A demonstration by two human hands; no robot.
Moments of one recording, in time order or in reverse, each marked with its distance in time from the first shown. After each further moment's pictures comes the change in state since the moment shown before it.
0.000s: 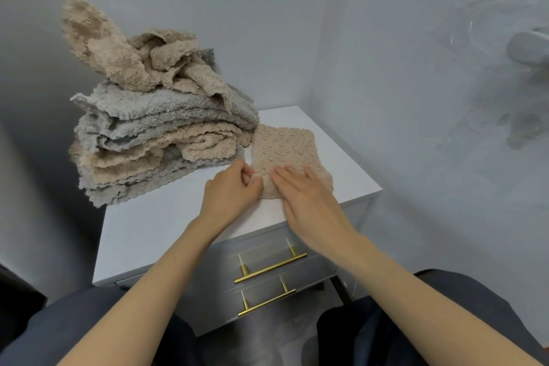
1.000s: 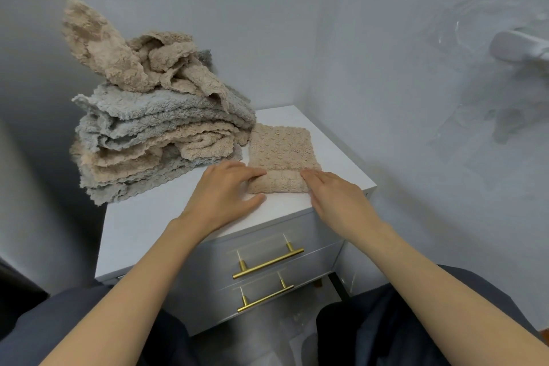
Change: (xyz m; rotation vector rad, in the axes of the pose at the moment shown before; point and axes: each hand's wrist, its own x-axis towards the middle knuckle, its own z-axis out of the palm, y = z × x) left_hand -0.007 -0.012 -0.017 0.266 -0.050 0.450; right_hand -0.016 0.045 -0.006 -0.154 -0.102 0.158
